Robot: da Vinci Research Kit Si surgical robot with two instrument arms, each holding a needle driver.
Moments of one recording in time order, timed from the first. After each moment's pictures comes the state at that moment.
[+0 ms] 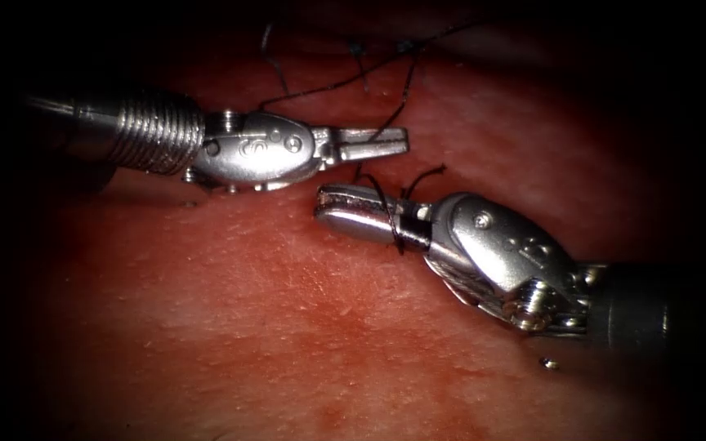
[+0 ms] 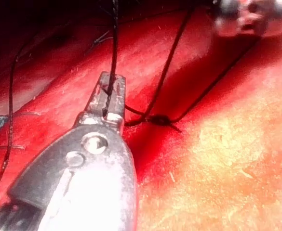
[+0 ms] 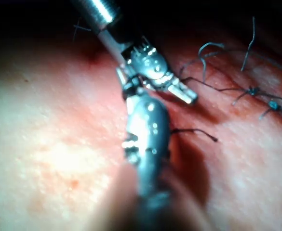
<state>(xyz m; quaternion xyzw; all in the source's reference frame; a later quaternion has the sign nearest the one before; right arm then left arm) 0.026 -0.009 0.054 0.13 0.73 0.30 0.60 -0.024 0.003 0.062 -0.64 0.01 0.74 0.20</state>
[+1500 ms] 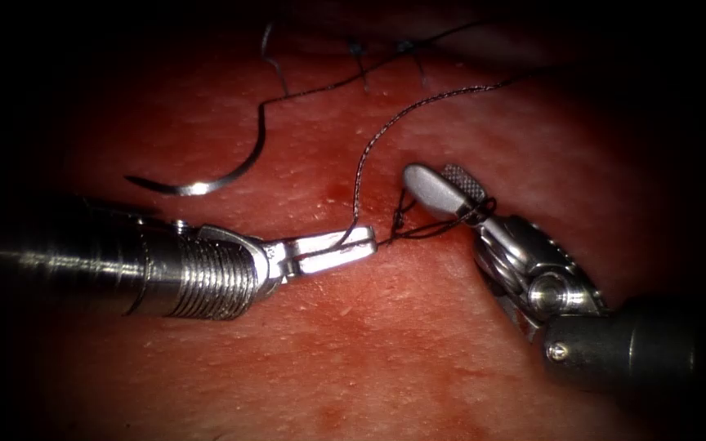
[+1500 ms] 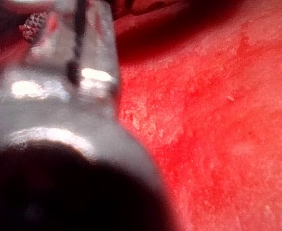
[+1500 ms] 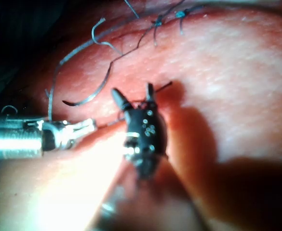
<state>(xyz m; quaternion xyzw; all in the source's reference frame) 0.022 -0.013 0.059 0.18 0.44 0.75 0.46 -0.024 -0.005 0.056 -0.64 0.07 0.74 0.22</state>
